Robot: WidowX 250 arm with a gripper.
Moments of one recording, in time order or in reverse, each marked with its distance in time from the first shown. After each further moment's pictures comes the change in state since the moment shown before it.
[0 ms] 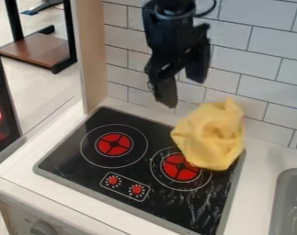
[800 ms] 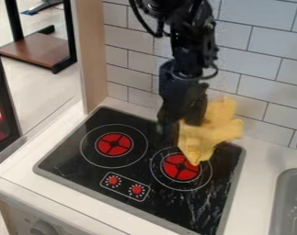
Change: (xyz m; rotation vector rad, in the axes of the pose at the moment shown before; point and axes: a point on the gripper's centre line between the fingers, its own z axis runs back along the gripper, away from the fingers) arm 0.002 -0.003 -0.098 0.172 -0.035 -0.026
